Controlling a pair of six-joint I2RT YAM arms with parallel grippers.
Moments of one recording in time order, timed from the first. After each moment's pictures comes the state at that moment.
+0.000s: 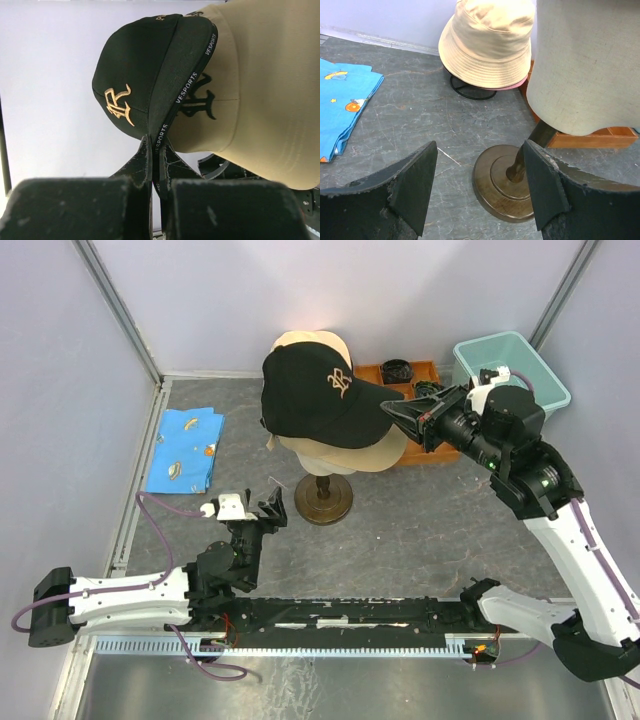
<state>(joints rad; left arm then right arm) -1.31 0.68 0.29 0.67 -1.25 -0.01 0.51 1.06 1.46 -0.55 -0.18 1.47</state>
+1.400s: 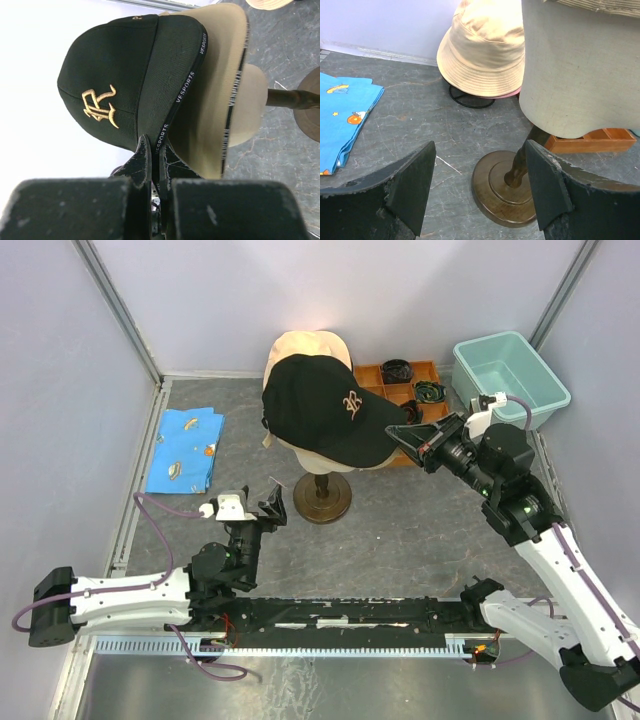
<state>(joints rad) -1.31 0.69 0.28 0.78 -1.22 0.11 0.47 0.90 1.07 -0.31 -0.18 1.32</state>
